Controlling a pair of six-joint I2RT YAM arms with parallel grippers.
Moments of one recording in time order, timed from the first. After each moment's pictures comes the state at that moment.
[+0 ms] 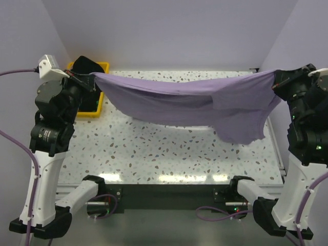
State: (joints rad) left arm -0.19 0.93 1.41 -0.57 -0.19 -0.64; right arm -0.11 1.05 1.88 -0.94 0.11 0.56
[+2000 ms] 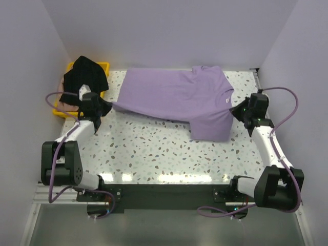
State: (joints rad) left arm 0.03 1.46 0.81 0.17 -0.02 -0.79; right arm -0.12 1.20 0.88 -0.24 -0.06 0.70
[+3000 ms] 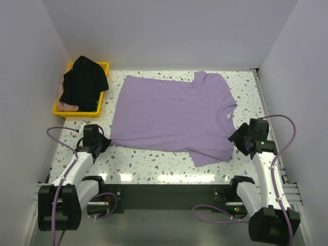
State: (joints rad) left arm 0.04 0.97 0.34 -0.21 -0.08 -0.86; right arm -0.15 0.81 0.64 -0.77 0.02 0.66
